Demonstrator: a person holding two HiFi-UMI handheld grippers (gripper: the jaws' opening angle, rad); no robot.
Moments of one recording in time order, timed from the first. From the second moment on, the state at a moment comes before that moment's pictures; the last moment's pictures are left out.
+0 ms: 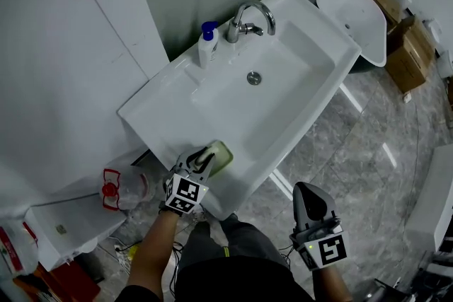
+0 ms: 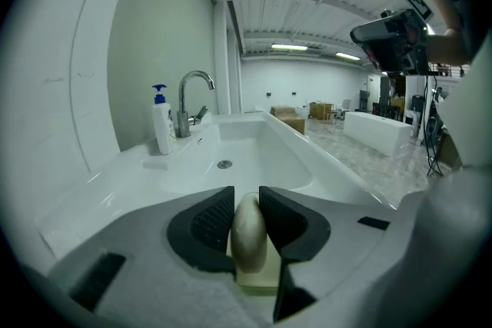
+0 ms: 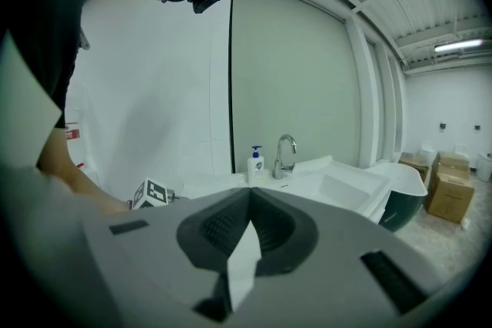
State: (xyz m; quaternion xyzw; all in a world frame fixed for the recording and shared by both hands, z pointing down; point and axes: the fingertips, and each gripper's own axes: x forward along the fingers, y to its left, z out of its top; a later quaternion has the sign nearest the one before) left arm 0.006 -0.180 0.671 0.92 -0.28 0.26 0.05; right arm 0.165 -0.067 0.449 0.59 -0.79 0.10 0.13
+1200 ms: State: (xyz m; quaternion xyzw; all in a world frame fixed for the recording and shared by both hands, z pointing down) left arm 0.003 -0.158 0.703 0.88 -0.13 0.45 -0.09; right arm 0.144 -0.050 0.441 0.58 -0.80 0.10 0.10
